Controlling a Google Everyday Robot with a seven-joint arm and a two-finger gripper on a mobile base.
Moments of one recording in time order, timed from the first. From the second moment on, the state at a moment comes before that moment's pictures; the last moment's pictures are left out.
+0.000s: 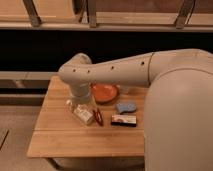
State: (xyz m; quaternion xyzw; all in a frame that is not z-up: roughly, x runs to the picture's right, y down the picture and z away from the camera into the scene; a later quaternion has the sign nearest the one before) arm -0.107 0.102 0.703 -0.26 0.23 0.64 0.68
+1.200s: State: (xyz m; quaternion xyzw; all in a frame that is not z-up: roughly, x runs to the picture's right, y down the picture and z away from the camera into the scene) arm -0.069 0.034 0.701 -0.22 0.13 0.65 0.71
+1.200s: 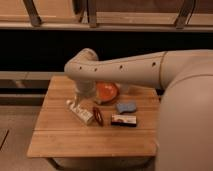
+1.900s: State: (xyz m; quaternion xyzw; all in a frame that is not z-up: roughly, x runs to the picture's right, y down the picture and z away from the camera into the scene) arm -0.020 -0.006 0.691 -0.17 0.07 0.66 0.73
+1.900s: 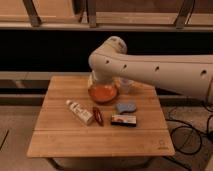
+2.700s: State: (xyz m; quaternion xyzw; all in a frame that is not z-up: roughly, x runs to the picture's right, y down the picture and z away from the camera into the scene) arm 0.098 0.013 0.780 -0.16 0.09 0.70 0.69
